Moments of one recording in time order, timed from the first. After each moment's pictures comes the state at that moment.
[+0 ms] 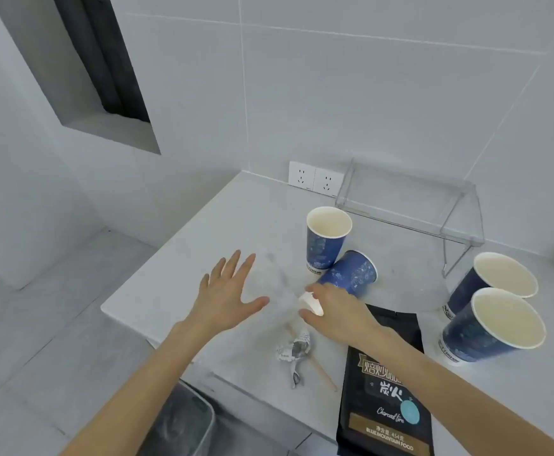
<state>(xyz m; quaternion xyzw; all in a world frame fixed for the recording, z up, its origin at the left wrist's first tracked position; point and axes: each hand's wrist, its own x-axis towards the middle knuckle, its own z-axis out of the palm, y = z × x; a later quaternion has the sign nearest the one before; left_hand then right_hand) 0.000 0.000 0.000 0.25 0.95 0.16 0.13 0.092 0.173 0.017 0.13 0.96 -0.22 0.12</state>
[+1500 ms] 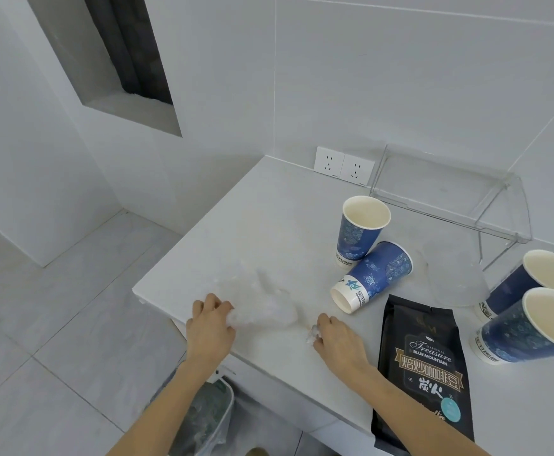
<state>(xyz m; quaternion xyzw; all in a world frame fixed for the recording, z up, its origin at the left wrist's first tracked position) 0.009 -0.074 -0.077 0.10 0.98 0.15 0.08 0.089 0.121 -0.082 0.15 0.97 -0.14 0.13</state>
